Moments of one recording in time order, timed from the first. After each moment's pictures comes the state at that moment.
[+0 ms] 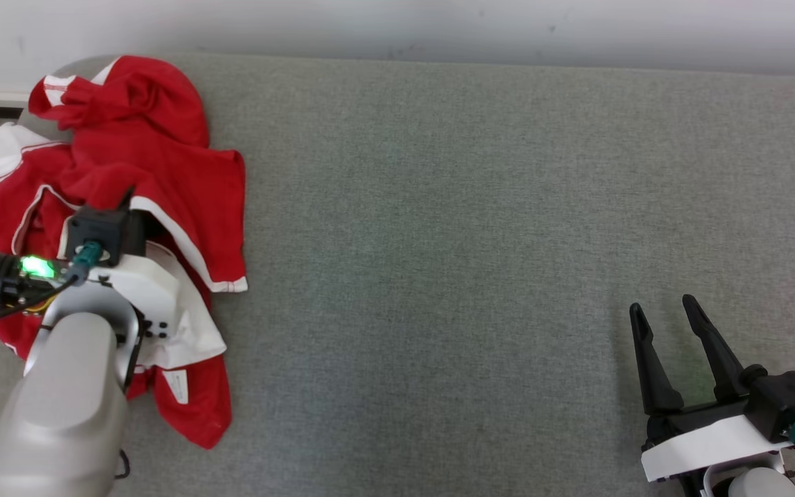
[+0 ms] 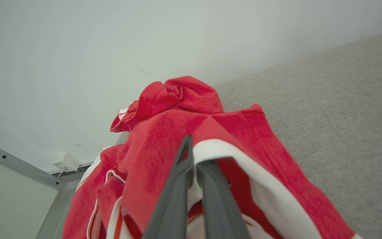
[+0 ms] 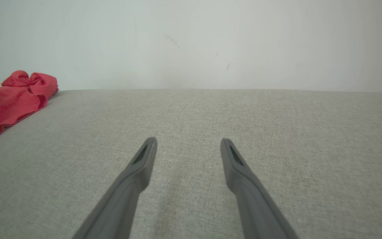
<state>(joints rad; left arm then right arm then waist) -0.75 0.28 -0.13 0.83 0.09 0.03 -0.24 -0.23 -0.11 0.15 0.26 0.29 0.13 -0.26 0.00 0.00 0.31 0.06</state>
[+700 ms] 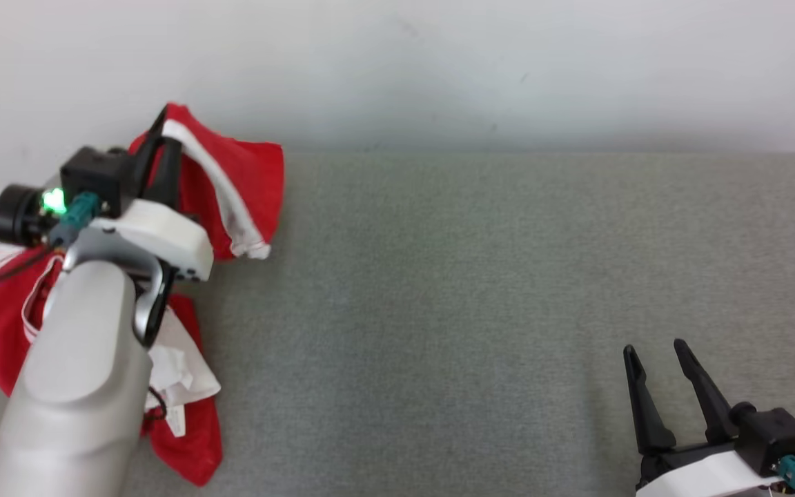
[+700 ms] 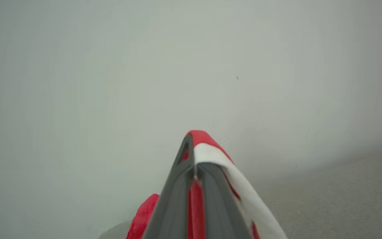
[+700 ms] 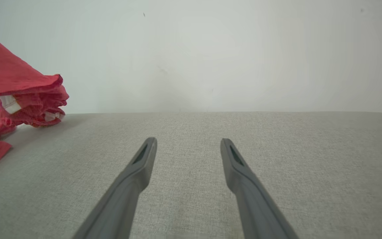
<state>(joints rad) -0.79 0.24 -0.14 0.63 -0.03 -0.05 -0.24 -0.16 -0.09 0.15 0.30 0.31 0.13 -0.26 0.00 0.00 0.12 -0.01</state>
